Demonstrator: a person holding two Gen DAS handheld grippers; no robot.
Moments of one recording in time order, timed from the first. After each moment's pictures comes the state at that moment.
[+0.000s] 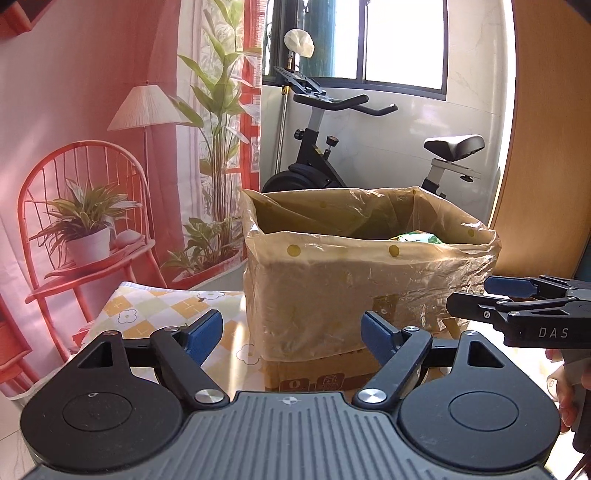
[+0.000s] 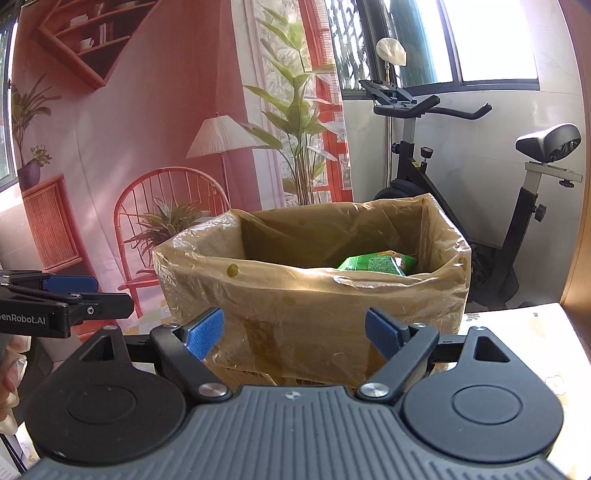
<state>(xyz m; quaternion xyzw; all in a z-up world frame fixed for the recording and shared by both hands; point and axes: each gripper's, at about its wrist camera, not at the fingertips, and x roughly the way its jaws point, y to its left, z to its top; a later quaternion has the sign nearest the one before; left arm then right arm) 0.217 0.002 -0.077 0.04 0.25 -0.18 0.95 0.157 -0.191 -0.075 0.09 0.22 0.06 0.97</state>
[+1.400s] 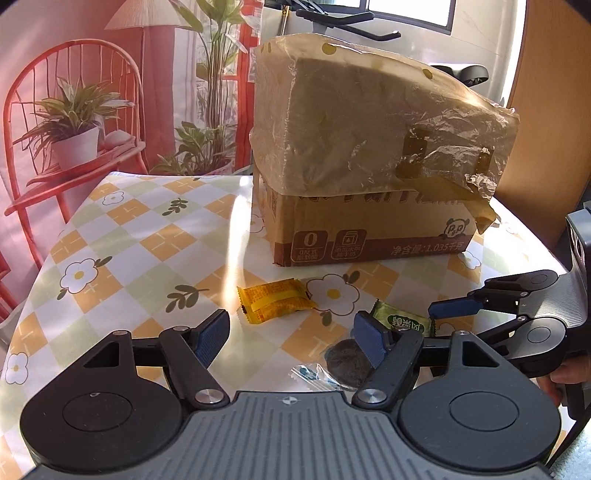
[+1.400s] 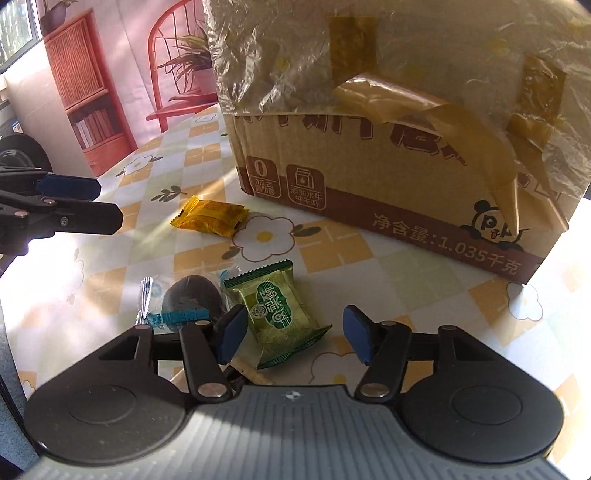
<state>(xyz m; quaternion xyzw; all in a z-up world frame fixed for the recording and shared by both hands) 0.203 0.039 -0.183 0.03 0.36 -0.21 0.91 0.166 -0.128 -0.206 0.00 0.42 0.16 0.90</state>
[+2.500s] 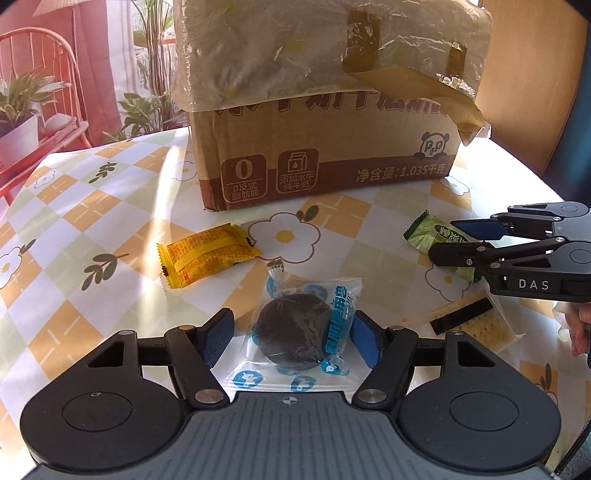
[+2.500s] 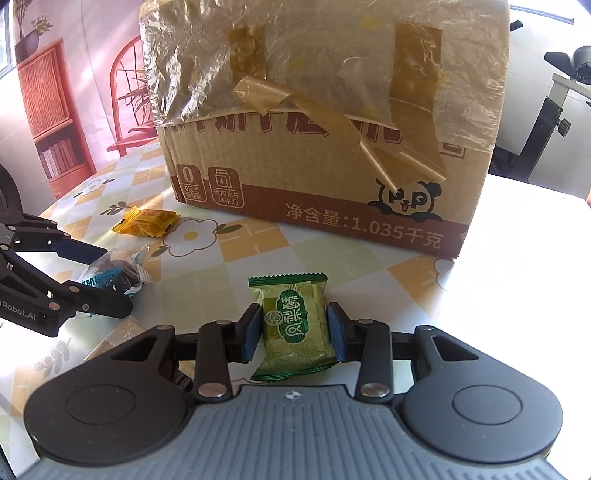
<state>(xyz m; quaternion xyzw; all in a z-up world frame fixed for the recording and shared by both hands) 0.216 -0.008 -0.246 0.10 0.40 -0.25 0.88 0.139 -0.179 -0.228 0.01 0.35 0.08 0.93</state>
